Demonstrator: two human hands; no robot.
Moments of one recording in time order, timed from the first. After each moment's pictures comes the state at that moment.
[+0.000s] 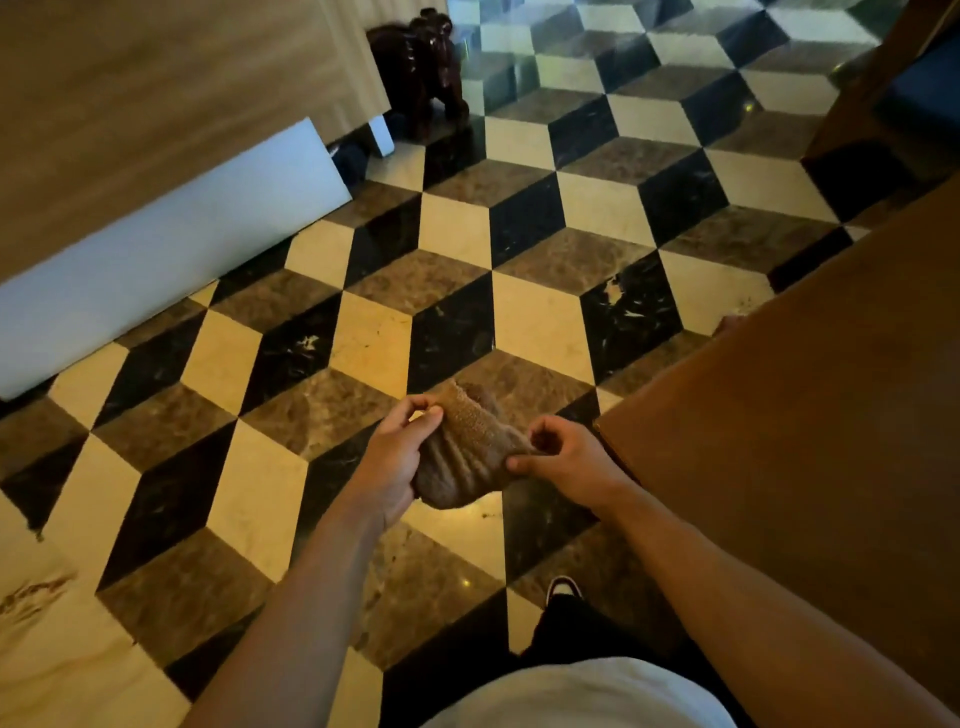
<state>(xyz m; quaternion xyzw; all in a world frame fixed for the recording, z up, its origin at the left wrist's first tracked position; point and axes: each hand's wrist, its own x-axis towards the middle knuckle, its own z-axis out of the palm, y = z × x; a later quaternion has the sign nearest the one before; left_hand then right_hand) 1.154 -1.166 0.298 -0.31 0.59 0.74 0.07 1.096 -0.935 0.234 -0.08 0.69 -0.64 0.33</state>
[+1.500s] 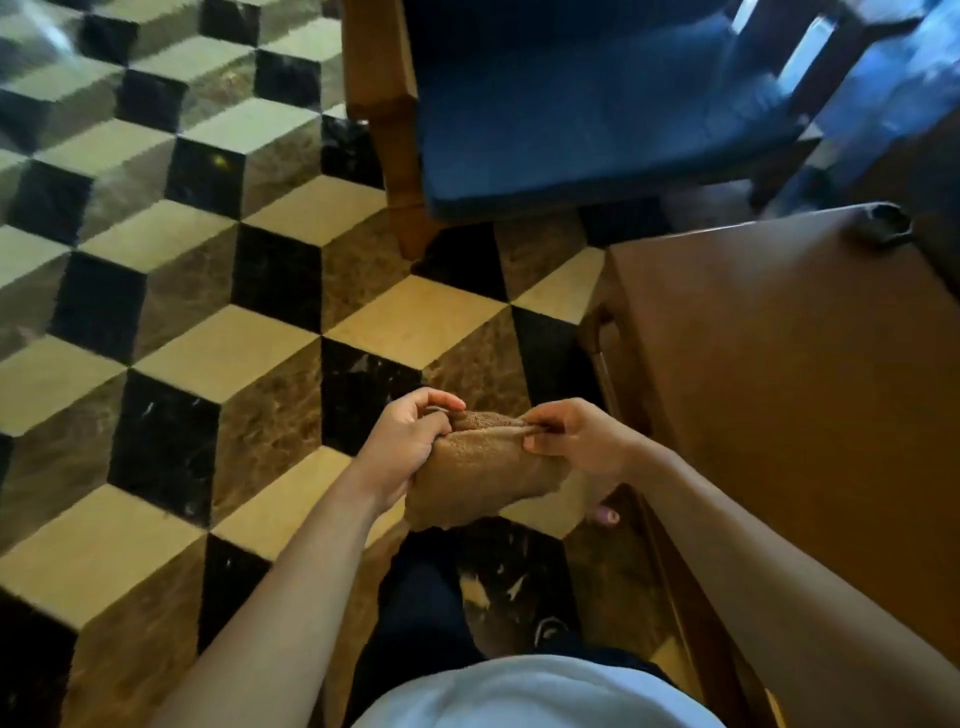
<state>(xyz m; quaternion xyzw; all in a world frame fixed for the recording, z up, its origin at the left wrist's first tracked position) 0.018 -0.751 0.249 0.17 0.71 0.46 0.51 0.214 -0.590 0.246 0.29 0.75 -0.59 0.10</state>
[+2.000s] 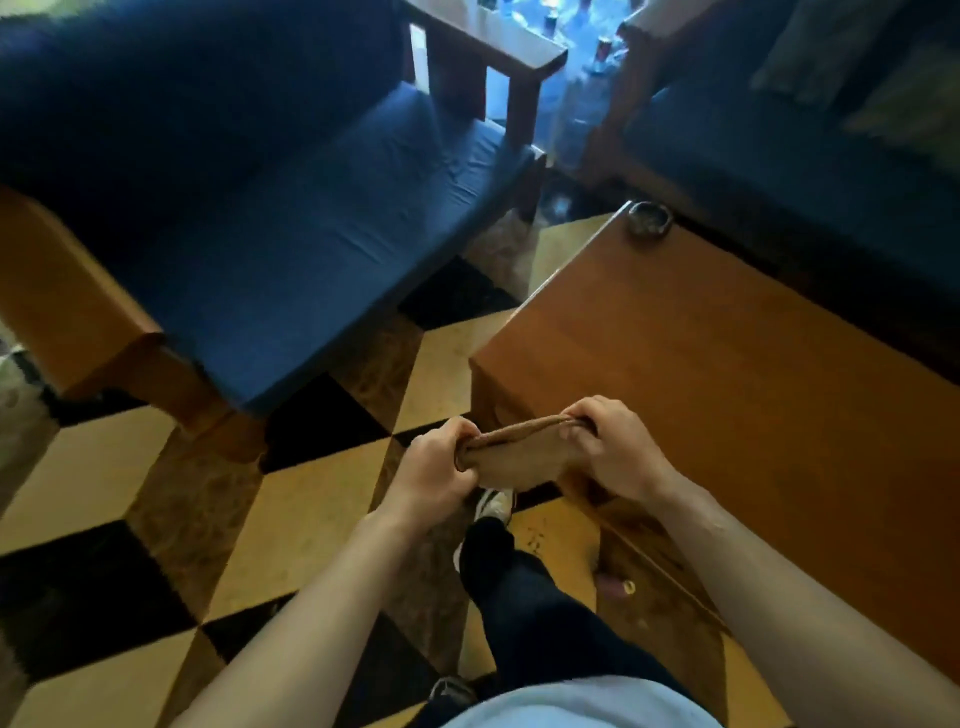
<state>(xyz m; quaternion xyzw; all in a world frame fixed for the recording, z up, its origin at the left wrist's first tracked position) -0.074 -0.396 0.221 0.69 0.59 0.17 0.39 0.185 -0.387 0.237 0.64 0.67 -0.35 -0.14</state>
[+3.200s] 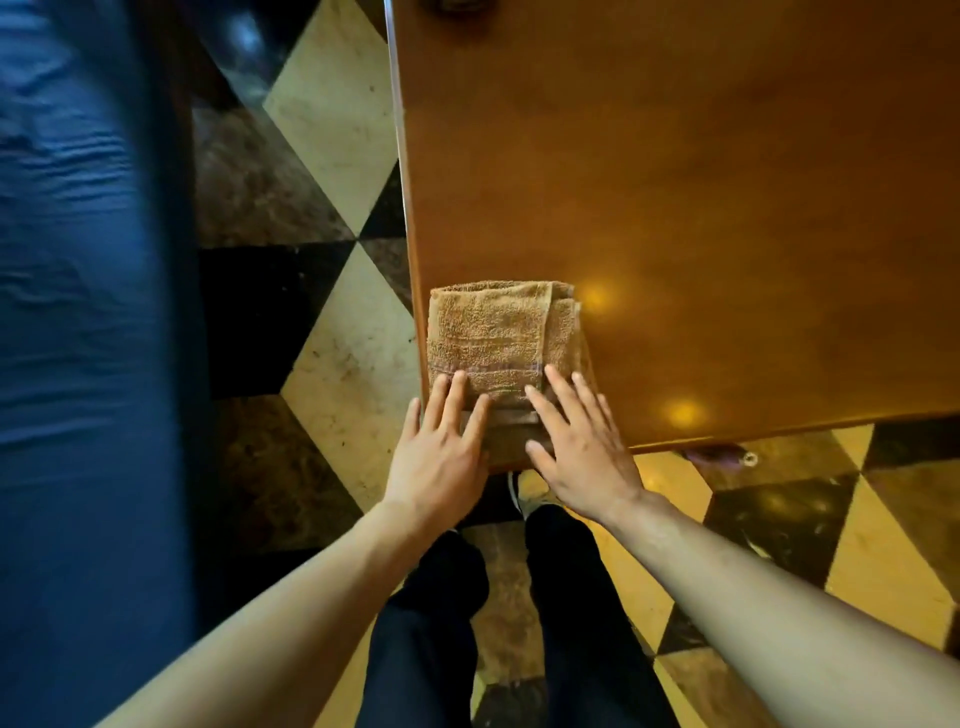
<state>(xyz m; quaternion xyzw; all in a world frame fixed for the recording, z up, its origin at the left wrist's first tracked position) -0.016 -0.040 -0.071 0.94 0.16 -0.25 0.18 0.111 -0.197 -0.065 0.87 0.36 -0.33 -0.02</state>
